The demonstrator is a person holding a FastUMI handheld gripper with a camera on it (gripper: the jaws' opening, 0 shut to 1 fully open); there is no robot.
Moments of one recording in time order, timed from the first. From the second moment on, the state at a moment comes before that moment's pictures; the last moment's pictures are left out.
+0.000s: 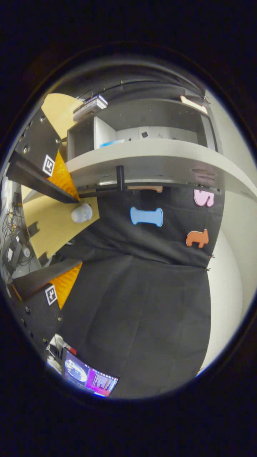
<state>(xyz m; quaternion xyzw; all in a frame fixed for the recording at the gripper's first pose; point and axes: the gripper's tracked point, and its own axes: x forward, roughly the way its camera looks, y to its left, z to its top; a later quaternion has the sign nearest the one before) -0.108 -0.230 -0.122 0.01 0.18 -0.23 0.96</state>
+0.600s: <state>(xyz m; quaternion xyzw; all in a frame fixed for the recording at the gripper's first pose) -0.093 -0.160 -0.125 0.06 0.17 -0.09 0.98</state>
